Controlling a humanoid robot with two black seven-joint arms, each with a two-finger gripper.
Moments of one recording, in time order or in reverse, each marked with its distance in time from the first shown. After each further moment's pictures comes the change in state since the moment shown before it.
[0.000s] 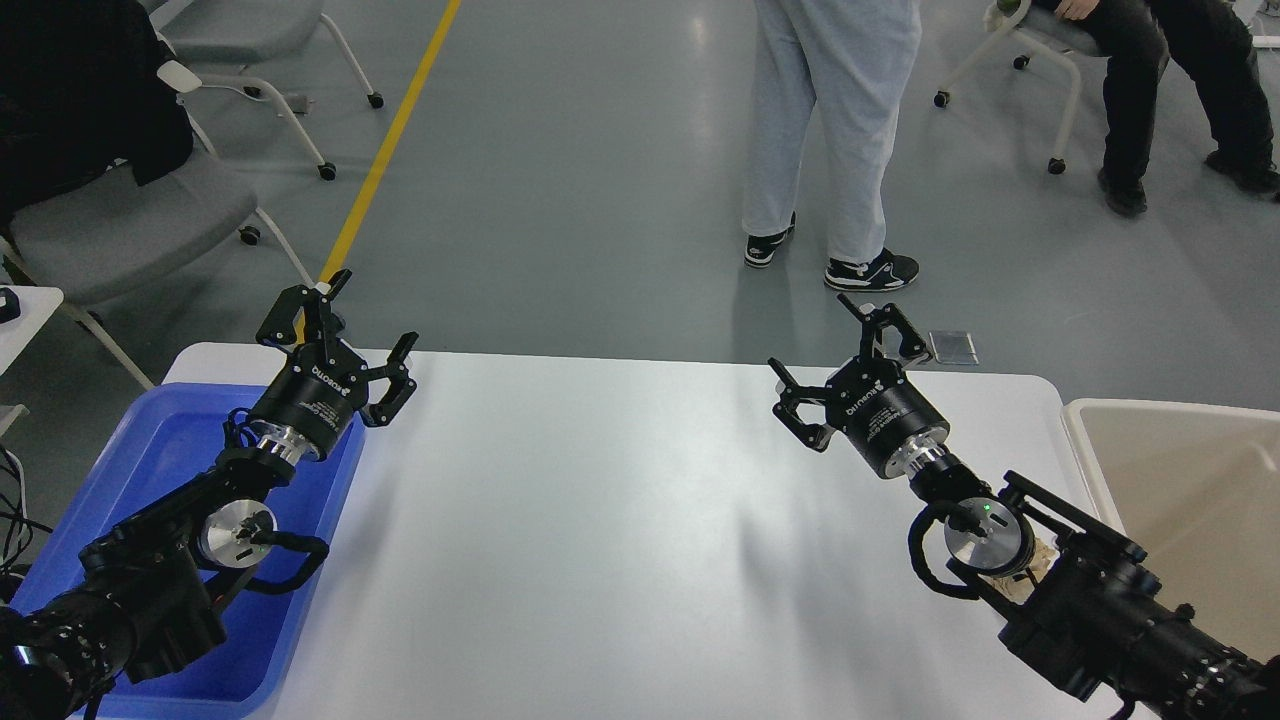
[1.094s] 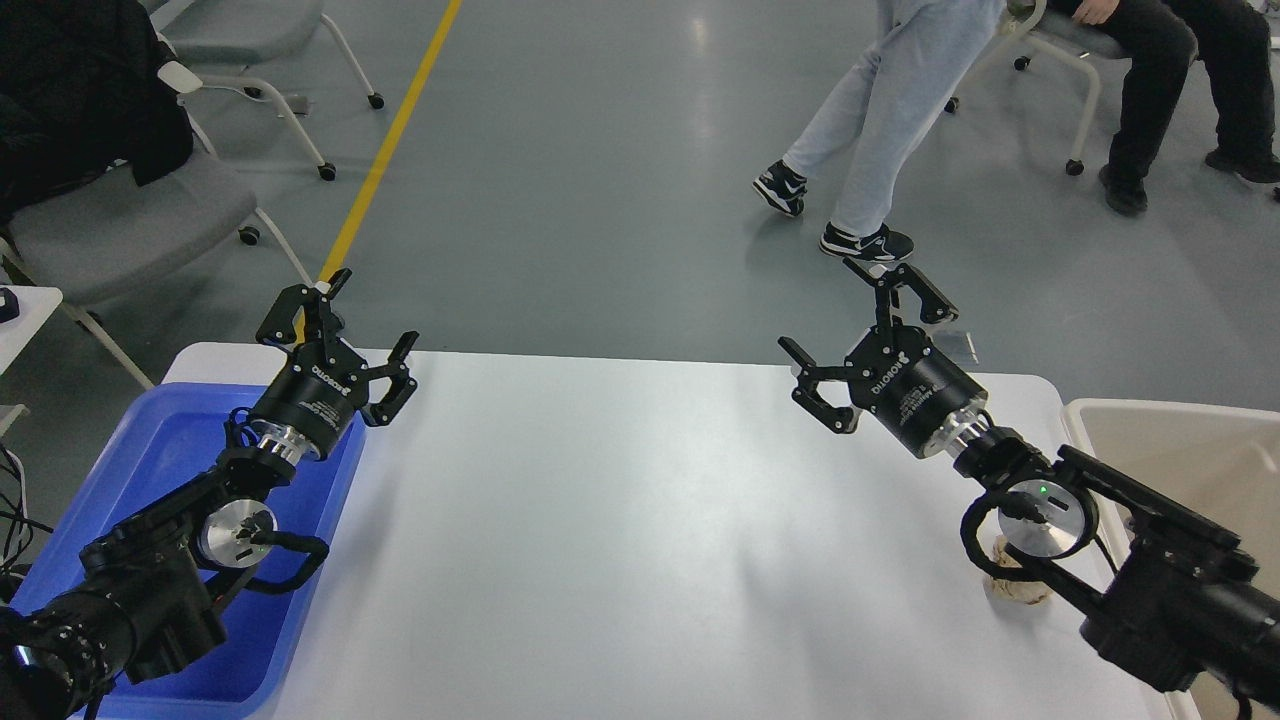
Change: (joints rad) left arm 0.000 0.000 0.000 0.000 -0.001 0.000 0.000; right arm 0.005 -0.249 -0.058 0.364 -0.094 -0.110 -0.007
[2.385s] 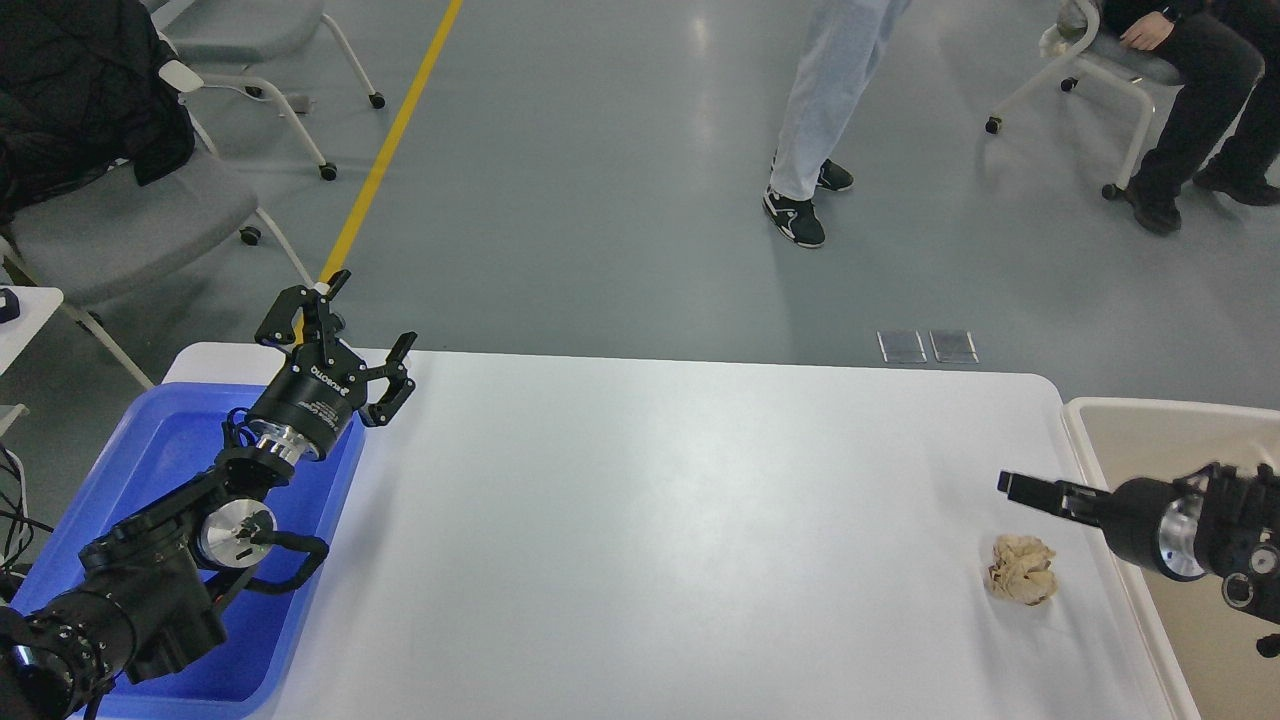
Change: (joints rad) left arm 0.000 0.000 0.000 0.000 0.001 0.000 0.002; right arm 0.297 -0.396 -0.896 -0.072 -1.038 -0.404 -0.083
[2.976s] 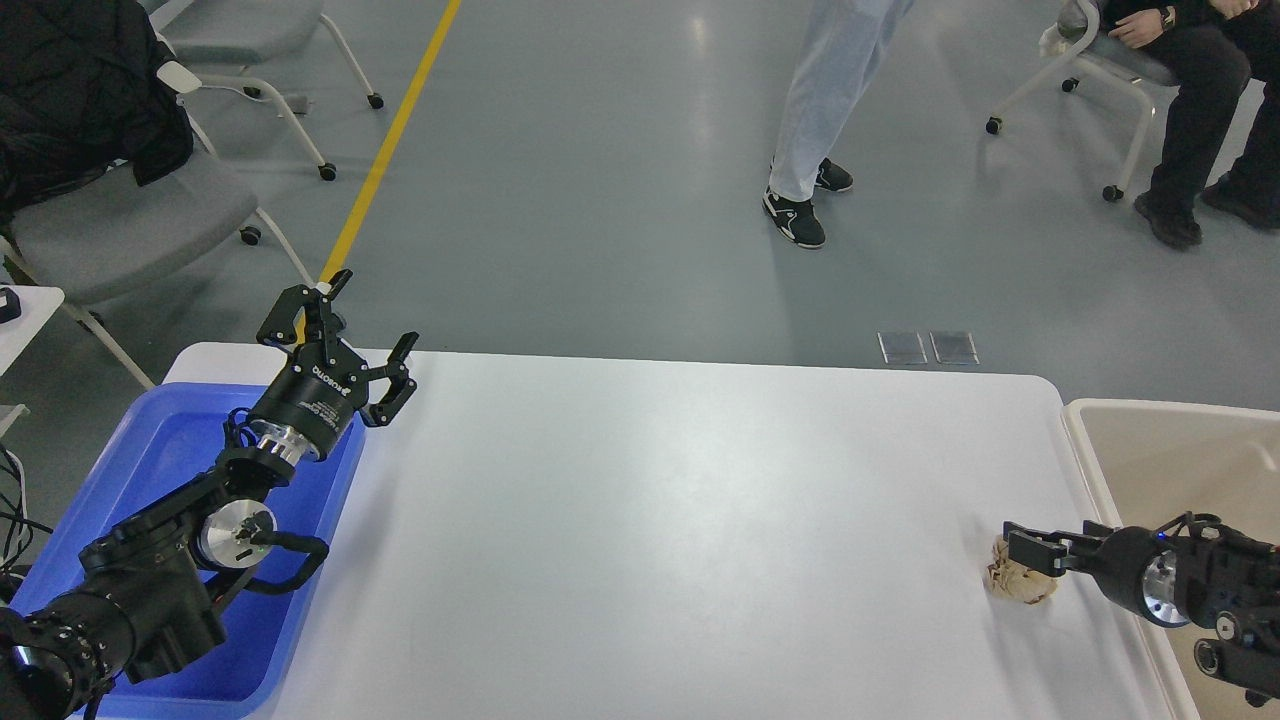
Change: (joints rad) left arm 0.000 0.000 0.000 0.000 0.000 0.000 0.000; right arm -0.076 0.149 -0.160 -0.193 -0.052 -0.182 0.016
